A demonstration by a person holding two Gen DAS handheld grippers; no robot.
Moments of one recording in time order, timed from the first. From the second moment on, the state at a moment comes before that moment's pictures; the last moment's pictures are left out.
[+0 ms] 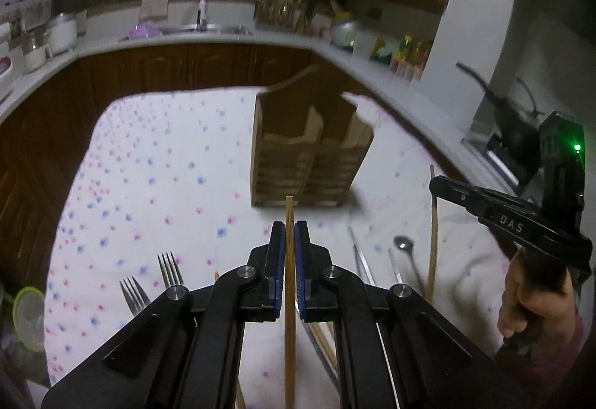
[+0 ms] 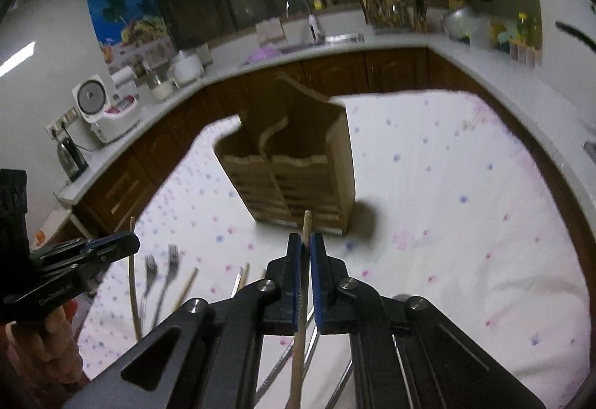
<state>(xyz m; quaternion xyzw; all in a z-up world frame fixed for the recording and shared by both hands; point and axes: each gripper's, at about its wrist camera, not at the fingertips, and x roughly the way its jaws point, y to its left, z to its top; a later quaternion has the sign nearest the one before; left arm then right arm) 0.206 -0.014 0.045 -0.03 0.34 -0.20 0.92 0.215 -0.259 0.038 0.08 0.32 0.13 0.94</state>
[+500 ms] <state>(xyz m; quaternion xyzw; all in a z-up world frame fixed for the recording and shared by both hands) 0.196 0.001 0.078 -0.05 0.28 -0.19 0.94 0.207 -0.266 0.076 0.08 0.25 0.12 0.96</state>
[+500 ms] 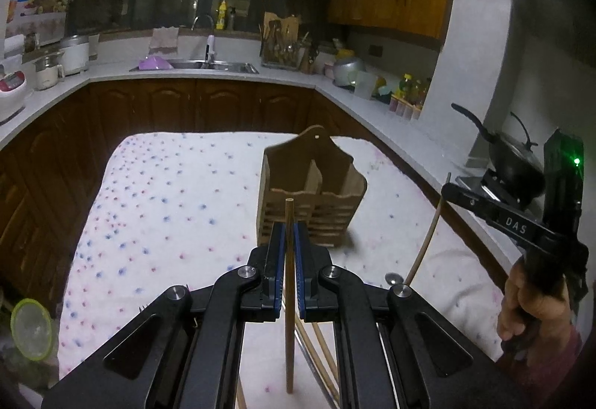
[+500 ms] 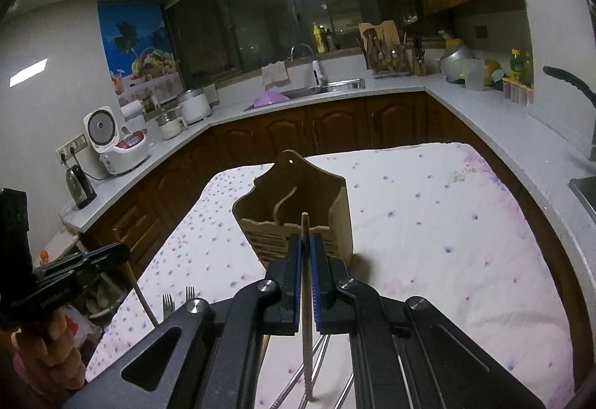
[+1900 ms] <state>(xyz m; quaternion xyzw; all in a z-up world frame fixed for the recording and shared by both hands) 0.359 -0.019 0.107 -0.16 0.12 -0.08 0.98 0.346 -0.286 0.092 0.15 0.14 0.07 0.98</state>
